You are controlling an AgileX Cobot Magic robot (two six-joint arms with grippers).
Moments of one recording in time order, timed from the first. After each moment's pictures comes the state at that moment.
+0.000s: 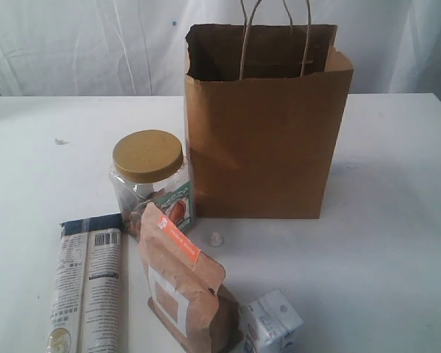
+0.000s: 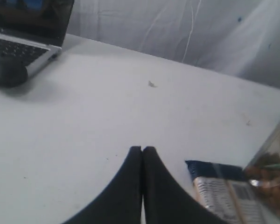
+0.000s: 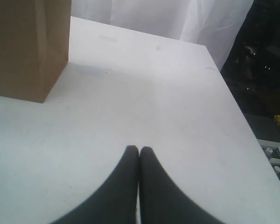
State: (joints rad) left arm 0.09 0.00 0.02 -0.26 0.24 0.00; right arm 0.02 0.00 -0.01 -0.12 0.36 -0.07
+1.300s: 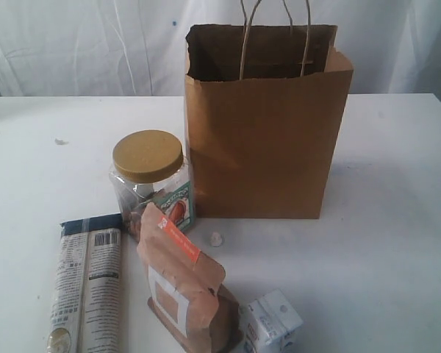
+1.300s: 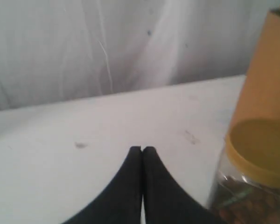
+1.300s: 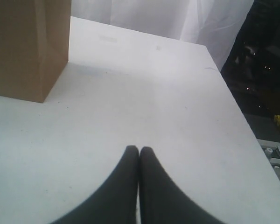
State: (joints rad) left arm -0.12 0.83 -0.40 0.74 -0.23 -0.69; right arm 0.02 0.00 -0.01 -0.12 0.36 -0.07
